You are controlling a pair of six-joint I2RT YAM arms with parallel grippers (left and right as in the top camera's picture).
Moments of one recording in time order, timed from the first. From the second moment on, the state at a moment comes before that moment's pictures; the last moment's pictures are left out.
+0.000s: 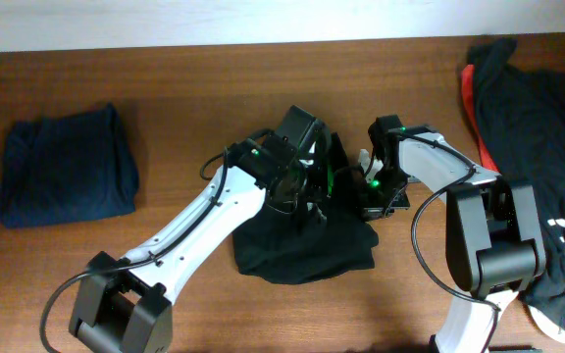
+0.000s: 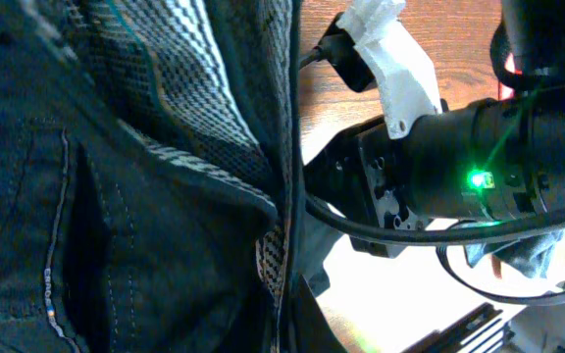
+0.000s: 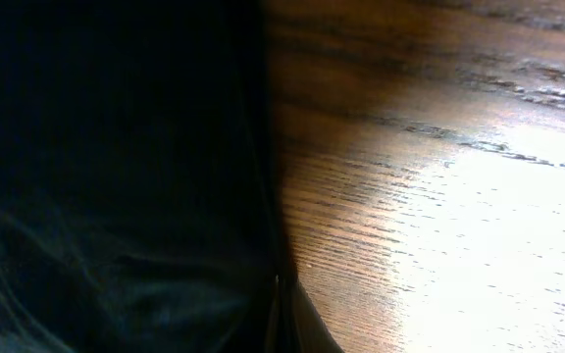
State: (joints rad) left arm -0.66 1.78 1.46 -0.77 0.28 -0.65; right arm 0.17 2.01 1.28 -1.00 -0.26 0.04
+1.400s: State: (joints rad) left arm -0.36 2.15 1.66 -0.92 0.48 -0.09; right arm 0.28 1.54 1.42 -1.19 0.22 0.29
